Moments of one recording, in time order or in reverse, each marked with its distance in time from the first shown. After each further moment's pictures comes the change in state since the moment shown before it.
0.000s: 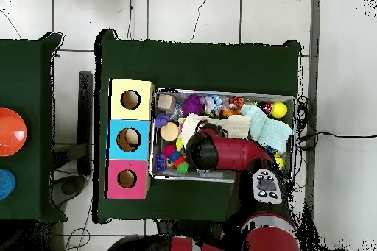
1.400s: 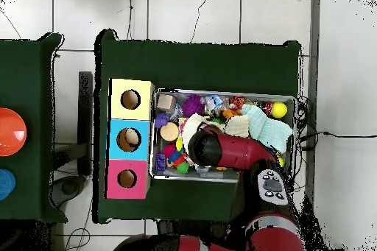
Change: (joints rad) arm -0.017 -0.001 0.011 0.000 0.068 0.099 0.000
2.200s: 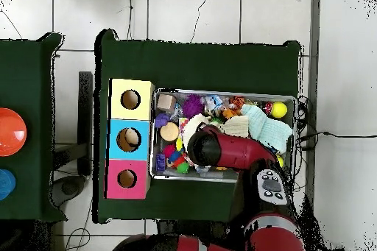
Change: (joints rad) arm 0.003 -0.001 0.000 0.000 0.000 0.008 0.000
